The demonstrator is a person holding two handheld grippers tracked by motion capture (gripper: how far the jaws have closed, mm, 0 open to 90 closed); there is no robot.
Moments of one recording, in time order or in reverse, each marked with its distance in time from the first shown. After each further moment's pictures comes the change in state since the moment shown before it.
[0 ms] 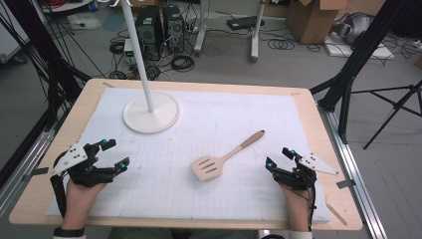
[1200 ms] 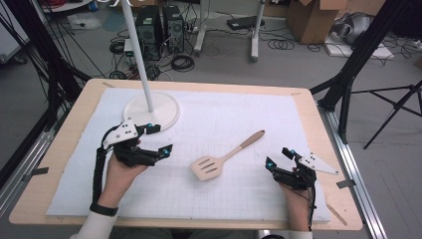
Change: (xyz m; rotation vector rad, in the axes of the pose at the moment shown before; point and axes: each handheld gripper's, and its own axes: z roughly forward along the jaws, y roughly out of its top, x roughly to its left) left arm -0.044 0.060 0.102 0.085 -0.180 0.012; right arm -0.001 0.000 0.001 0.006 0.003 0.004
